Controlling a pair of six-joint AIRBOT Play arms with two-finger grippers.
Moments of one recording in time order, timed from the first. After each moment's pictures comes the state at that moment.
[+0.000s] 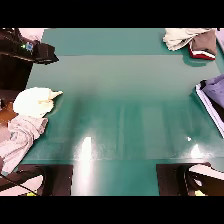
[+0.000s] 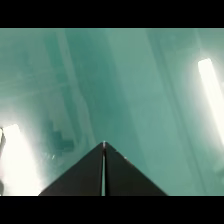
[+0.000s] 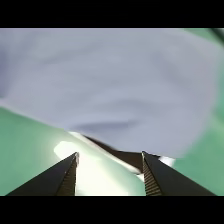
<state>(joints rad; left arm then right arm) -0.13 -1.27 1.72 1.24 -1.33 -1.48 -1.12 -1.29 1.54 -1.20 1.47 1.38</state>
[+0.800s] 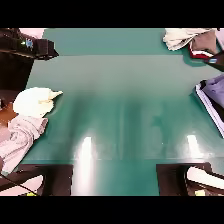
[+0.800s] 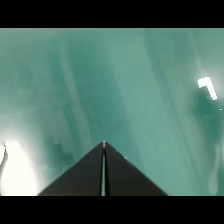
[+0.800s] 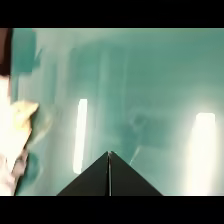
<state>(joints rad) -0.13 -1.27 1.72 1.24 -1.27 -1.48 -0.46 -1.29 1.53 -0.64 1.51 1.37</state>
